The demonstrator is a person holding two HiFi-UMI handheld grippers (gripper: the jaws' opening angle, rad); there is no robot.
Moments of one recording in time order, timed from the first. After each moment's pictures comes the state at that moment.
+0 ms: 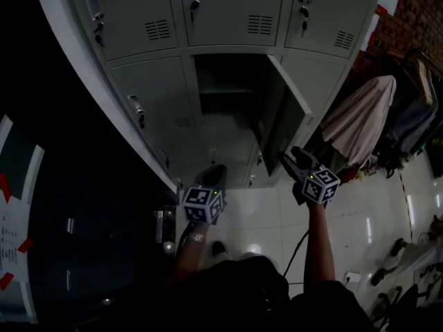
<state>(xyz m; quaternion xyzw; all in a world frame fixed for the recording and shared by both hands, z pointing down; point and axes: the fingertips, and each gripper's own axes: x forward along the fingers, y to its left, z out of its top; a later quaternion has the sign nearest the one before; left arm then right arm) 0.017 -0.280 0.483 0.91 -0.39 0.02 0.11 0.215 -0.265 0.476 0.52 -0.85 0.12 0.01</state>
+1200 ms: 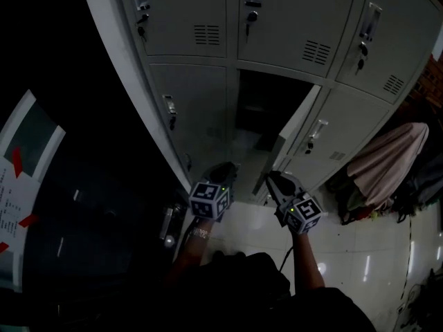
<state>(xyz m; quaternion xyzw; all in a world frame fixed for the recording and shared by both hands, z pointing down) -0.034 -0.363 0.469 0.88 -0.47 0.00 0.11 0.075 -0.311 0.473 0.40 -0.91 0.05 0.01</state>
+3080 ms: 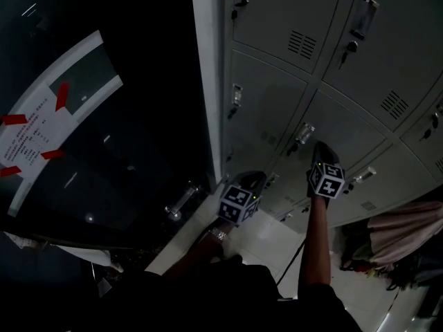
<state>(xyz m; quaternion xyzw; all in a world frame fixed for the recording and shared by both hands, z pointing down) -0.079 -0.363 0.486 0.84 -0.54 0.01 0.12 0.061 -0.514 0.458 0.53 -0.84 0.04 0.12</state>
